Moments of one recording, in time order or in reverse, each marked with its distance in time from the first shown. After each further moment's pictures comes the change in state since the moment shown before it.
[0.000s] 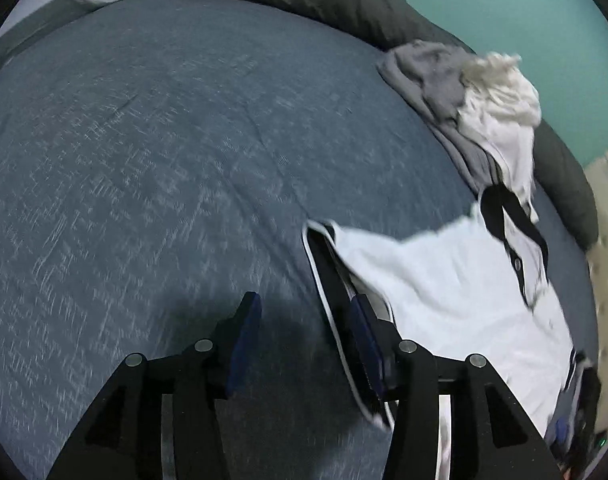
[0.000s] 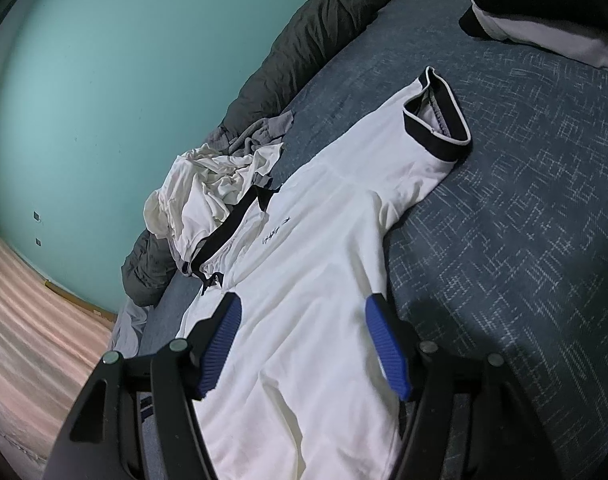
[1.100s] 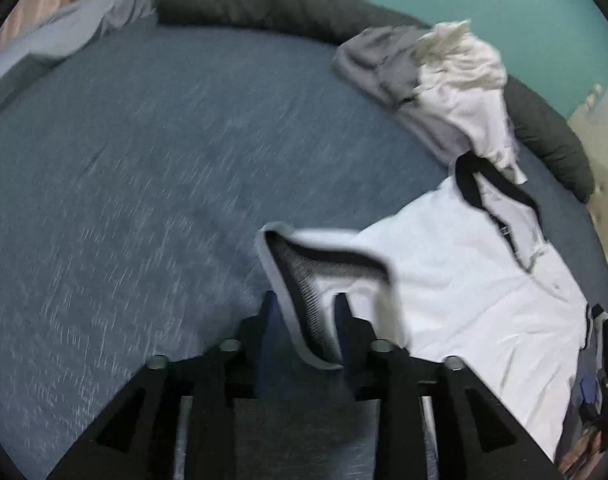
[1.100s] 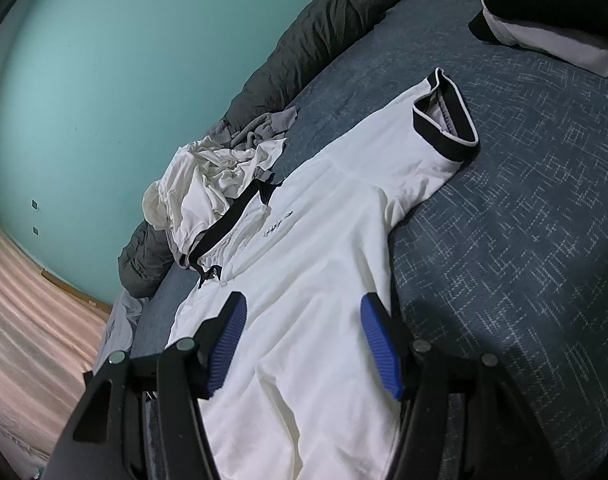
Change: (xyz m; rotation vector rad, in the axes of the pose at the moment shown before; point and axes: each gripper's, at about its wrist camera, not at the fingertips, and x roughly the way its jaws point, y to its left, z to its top) left arm -0.010 -0.062 -0.008 0.192 -0.016 0.016; right arm 0.002 0.004 -0.003 -0.037 0.007 -0.010
